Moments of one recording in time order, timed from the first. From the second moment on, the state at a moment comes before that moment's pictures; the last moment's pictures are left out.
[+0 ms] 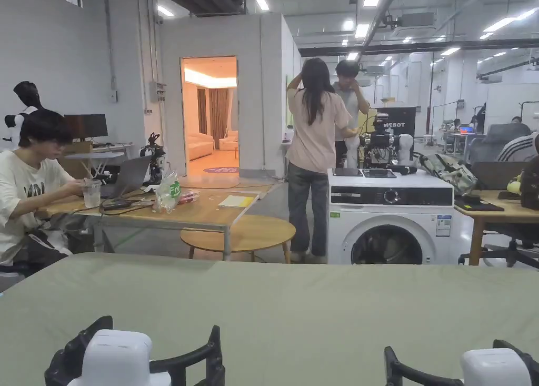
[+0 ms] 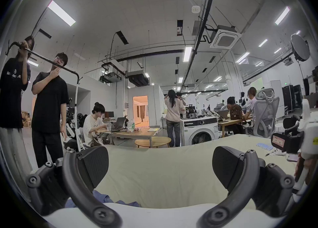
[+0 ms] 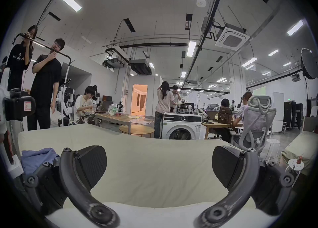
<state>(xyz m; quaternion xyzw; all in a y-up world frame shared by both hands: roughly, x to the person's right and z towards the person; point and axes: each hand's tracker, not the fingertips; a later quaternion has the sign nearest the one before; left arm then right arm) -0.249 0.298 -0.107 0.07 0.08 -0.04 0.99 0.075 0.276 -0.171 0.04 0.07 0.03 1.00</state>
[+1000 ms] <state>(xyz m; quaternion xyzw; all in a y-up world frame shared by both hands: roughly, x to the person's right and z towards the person) -0.246 0.302 -0.108 0.07 0.08 -0.05 0.99 0.078 0.281 -0.170 0.04 0.06 0.02 1.00</state>
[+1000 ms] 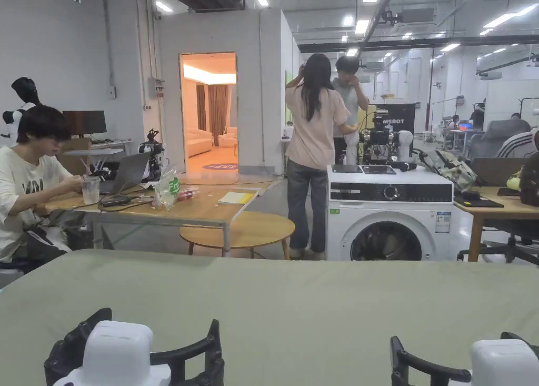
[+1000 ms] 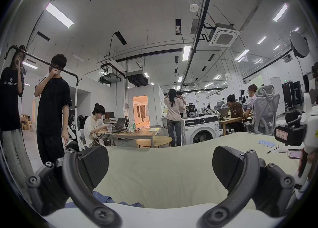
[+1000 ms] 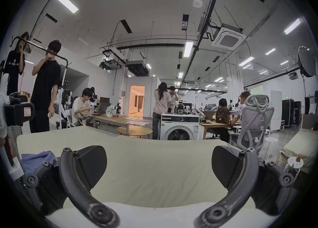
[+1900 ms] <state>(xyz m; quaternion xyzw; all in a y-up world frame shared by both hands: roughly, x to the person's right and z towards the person) -0.244 0.305 -0.111 0.06 0.09 -0.04 0.99 0.072 0.280 -0.172 0.03 0.05 0.01 1.00</state>
